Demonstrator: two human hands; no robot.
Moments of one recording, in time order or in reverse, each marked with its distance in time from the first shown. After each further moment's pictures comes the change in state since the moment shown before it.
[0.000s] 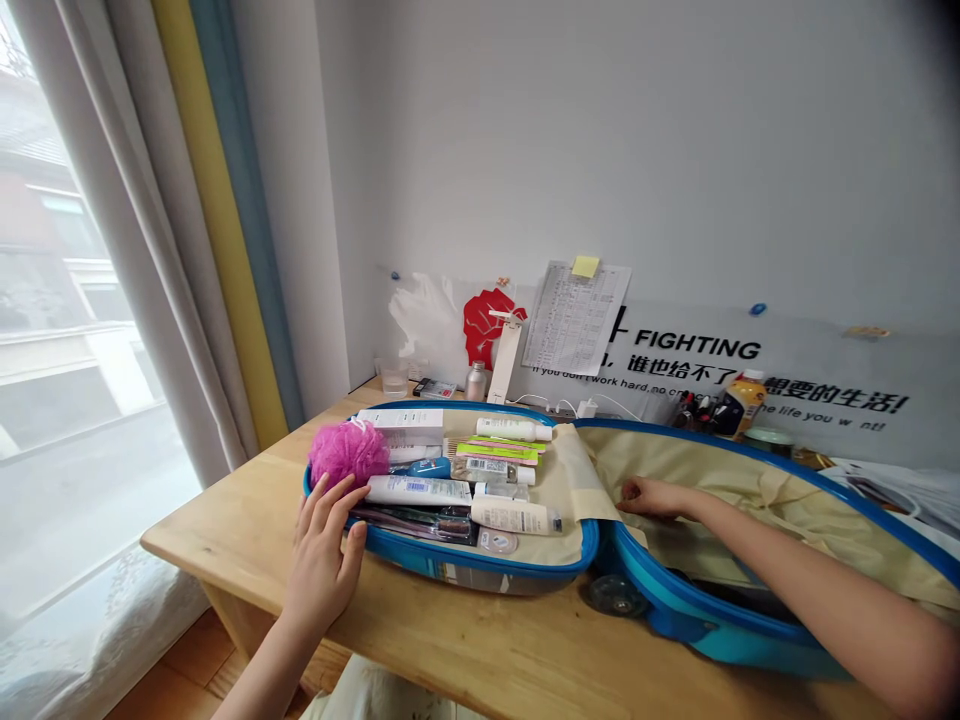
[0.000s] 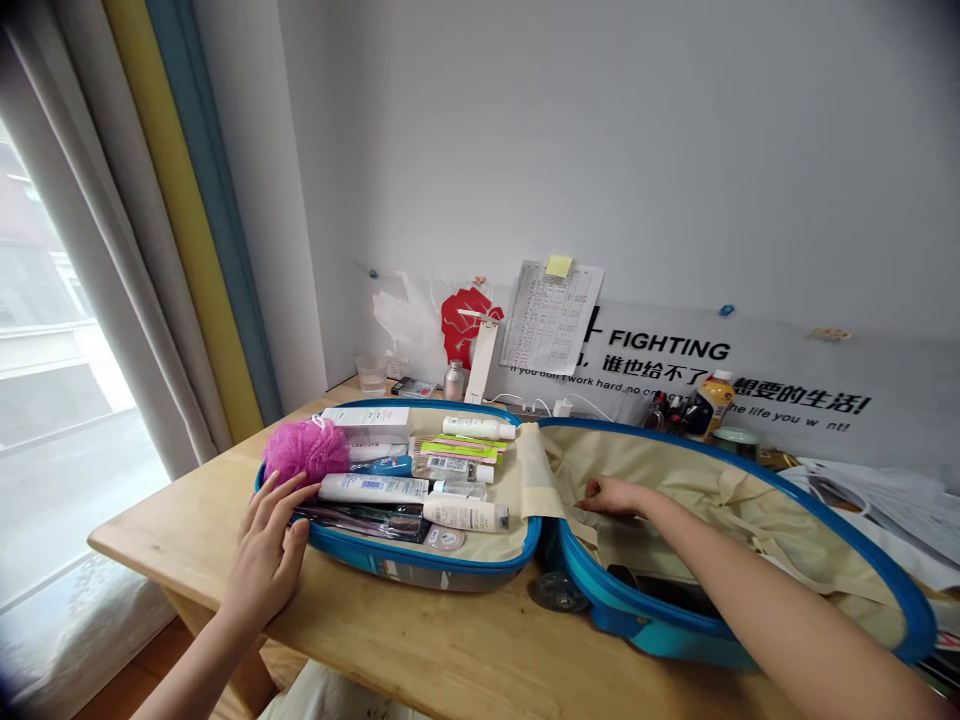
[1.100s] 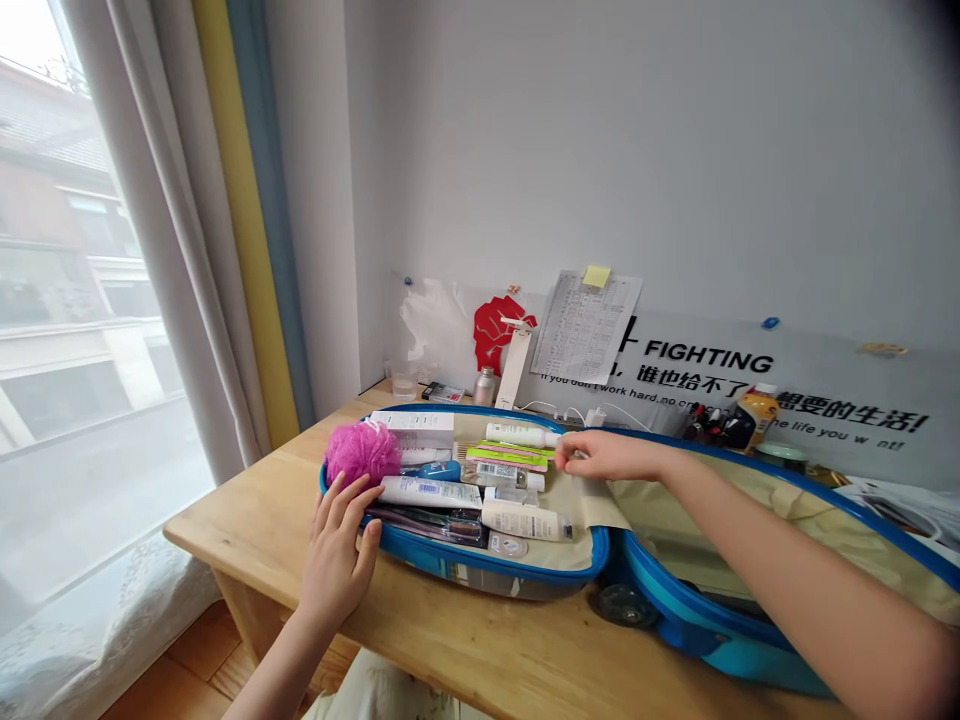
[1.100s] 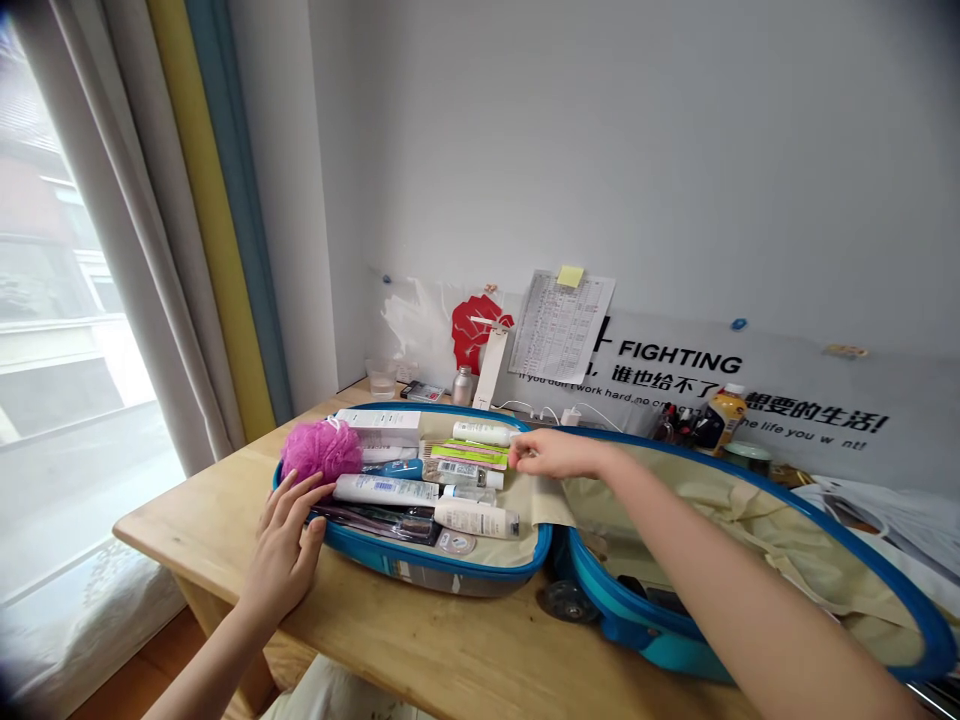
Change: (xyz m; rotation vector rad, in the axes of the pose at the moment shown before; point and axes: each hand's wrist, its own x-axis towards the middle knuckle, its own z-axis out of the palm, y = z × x) left_hand 0.001 0.001 0.000 -0.005 0.002 -0.011; right_hand -0.071 -0.136 -0.060 0.111 0.018 -0.571
